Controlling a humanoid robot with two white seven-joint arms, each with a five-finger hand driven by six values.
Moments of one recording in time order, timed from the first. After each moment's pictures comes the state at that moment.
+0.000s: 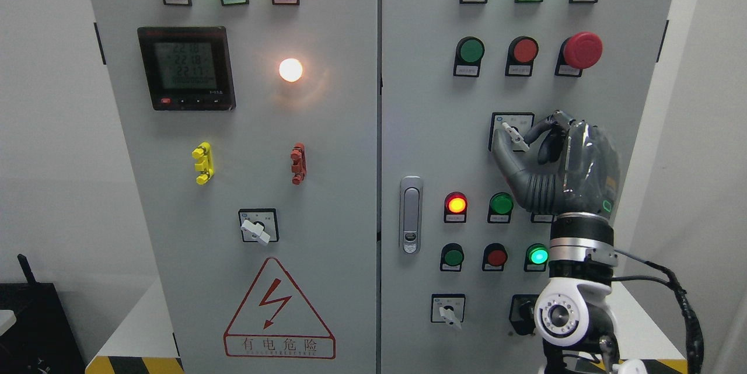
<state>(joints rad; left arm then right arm) 0.00 -0.09 0.00 0.00 0.00 -0.07 0.07 -0.71 0.14 0.00 -1.73 0.93 0.25 -0.11</state>
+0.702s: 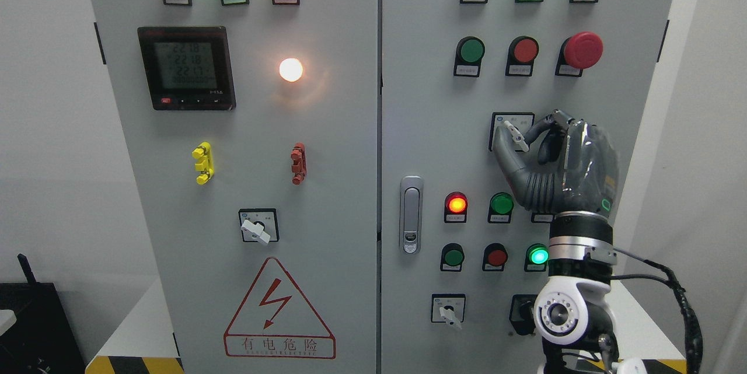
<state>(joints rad) 0.00 -0.09 0.00 0.00 0.00 -0.07 0.08 -0.71 0.14 0.00 -1.73 0.93 0.25 -0.11</state>
